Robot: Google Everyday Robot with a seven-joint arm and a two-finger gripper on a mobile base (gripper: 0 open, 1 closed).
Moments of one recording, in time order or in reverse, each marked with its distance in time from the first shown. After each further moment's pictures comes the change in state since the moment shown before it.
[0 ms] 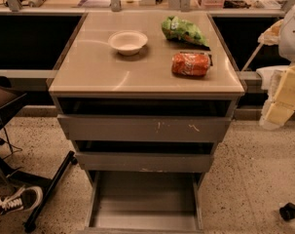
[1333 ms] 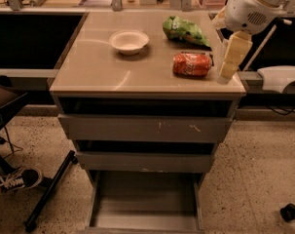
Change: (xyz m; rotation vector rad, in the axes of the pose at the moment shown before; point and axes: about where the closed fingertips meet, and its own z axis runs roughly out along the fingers) arm -0.061 -0.107 0.070 -0.112 -0.135 -0.117
